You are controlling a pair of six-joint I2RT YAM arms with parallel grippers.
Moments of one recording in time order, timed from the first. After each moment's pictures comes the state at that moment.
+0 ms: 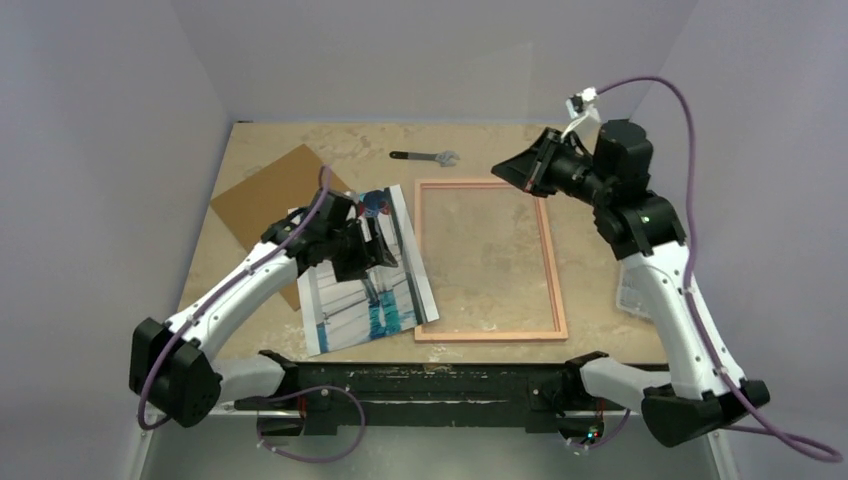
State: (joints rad) left arm -0.45 1.17 0.95 -0.72 0.23 -0.79; right arm 0.30 1.17 1.37 -0.49 -0.51 0.68
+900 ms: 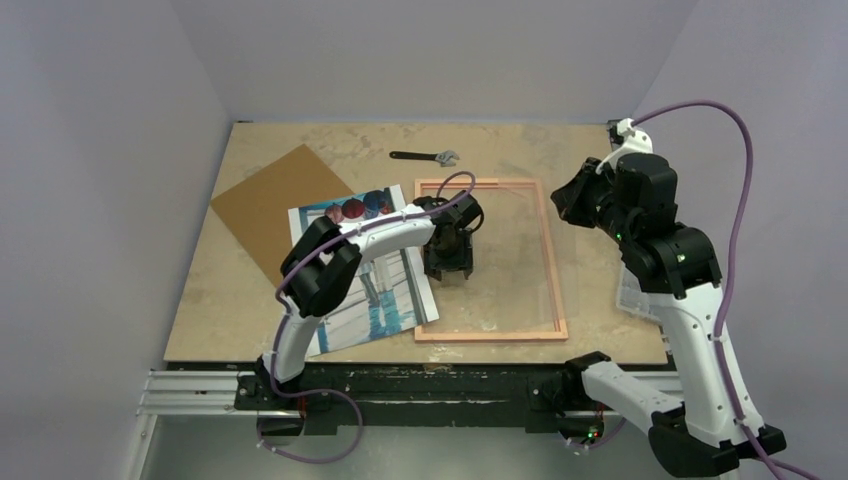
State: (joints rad) left arm -0.86 2.12 1.64 -0.77 0.03 -0.88; right arm 0.30 0.98 1.46 -0.92 0.08 0.46
